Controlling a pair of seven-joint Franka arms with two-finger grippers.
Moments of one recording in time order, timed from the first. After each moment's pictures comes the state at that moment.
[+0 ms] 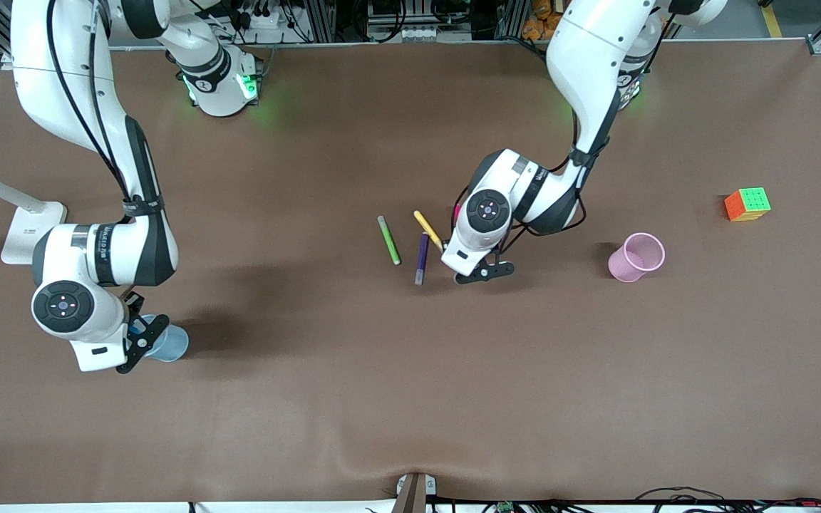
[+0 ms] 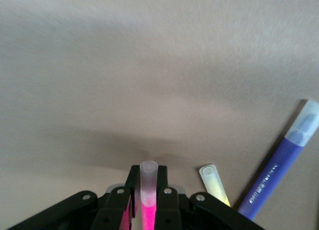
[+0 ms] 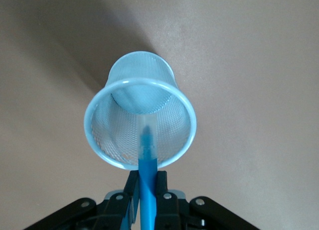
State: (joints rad) left arm -0.68 0.60 0.02 -1.77 -0.13 2.22 -0.78; right arm 0.30 0.66 -0.35 -1.54 -0.18 2.05 -0.93
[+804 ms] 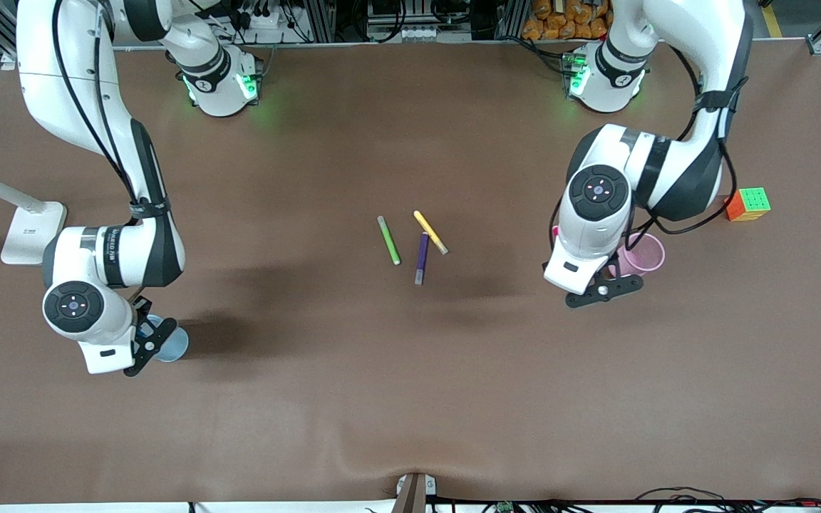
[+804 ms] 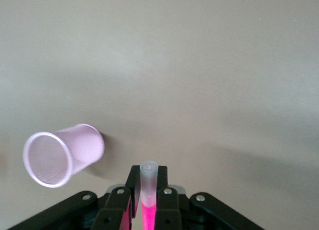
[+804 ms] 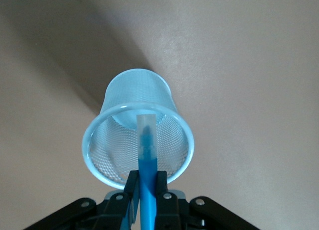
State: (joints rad) left arm -0.53 0.35 0.12 -1.74 0.24 2.00 -0.74; right arm 0.30 0.67 -0.34 -1.54 -0.18 2.09 -0.91
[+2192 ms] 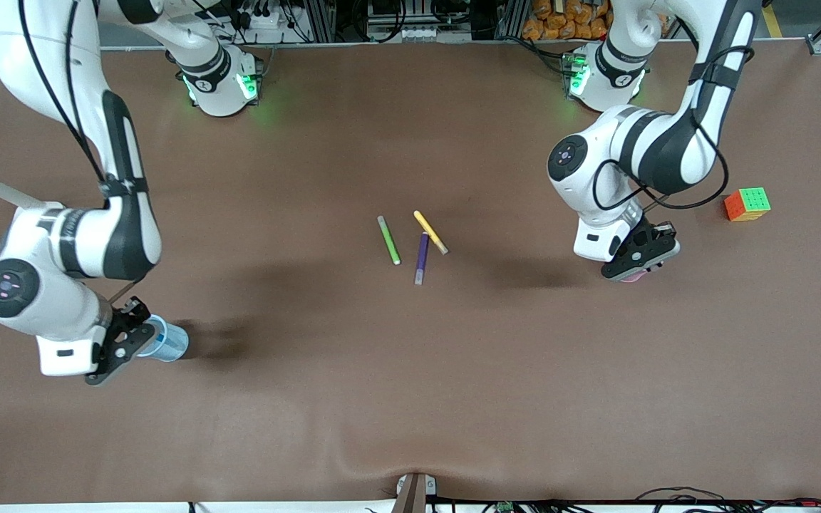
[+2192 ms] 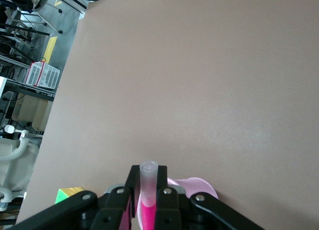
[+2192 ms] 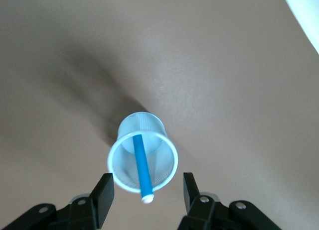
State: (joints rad) left arm -0.48 0.21 0.08 -2.09 0.91 2.05 -1.16; right arm 0.30 0.56 -0.35 -1.47 0.03 2.02 -0.81
